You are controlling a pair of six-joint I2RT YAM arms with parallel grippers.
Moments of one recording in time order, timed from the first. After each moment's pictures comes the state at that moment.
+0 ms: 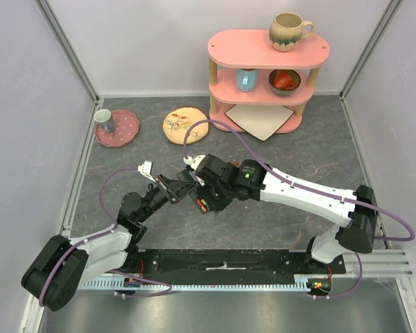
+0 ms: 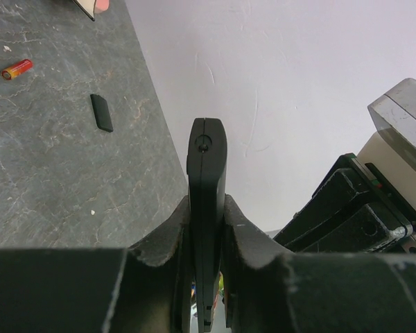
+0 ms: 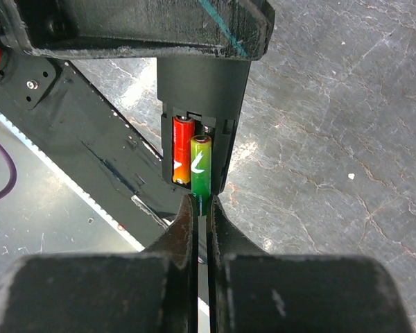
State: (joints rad) left arm -0.53 1.00 0.05 1.10 0.32 -1.28; right arm 1.14 1.55 1.44 -0.92 0.02 0.38
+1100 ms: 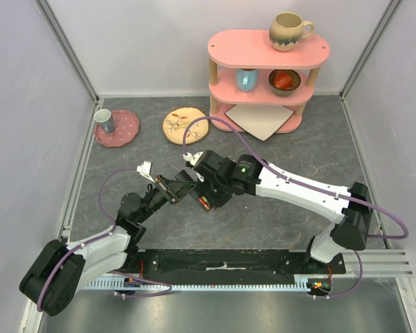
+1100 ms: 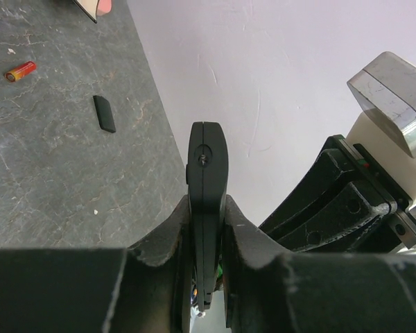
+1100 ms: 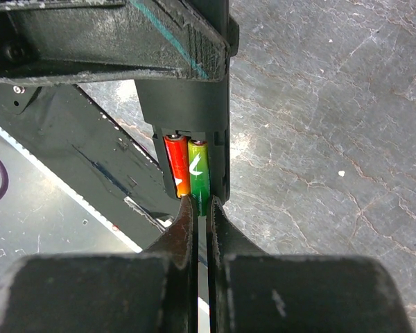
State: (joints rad) left arm -0.53 0.95 0.05 1.04 0.32 -1.26; right arm 1.10 1.60 1.49 -0.96 0.01 0.37
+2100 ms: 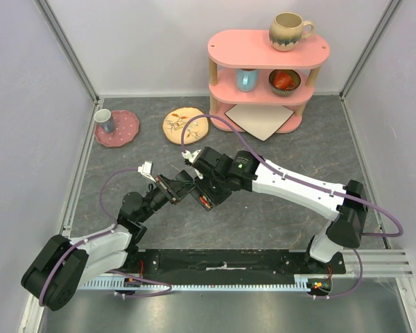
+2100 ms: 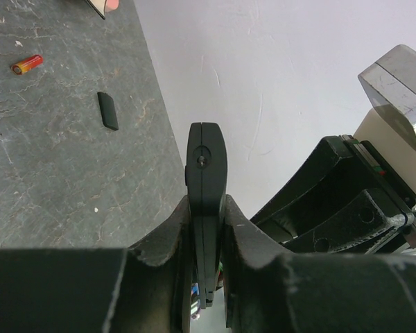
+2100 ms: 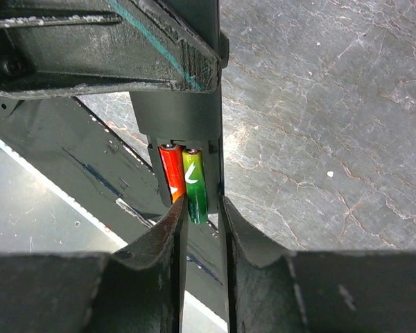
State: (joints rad) left arm -0.53 1.00 0.05 1.07 0.31 -1.29; right arm 1.08 1.64 1.54 -1.00 0.02 0.34
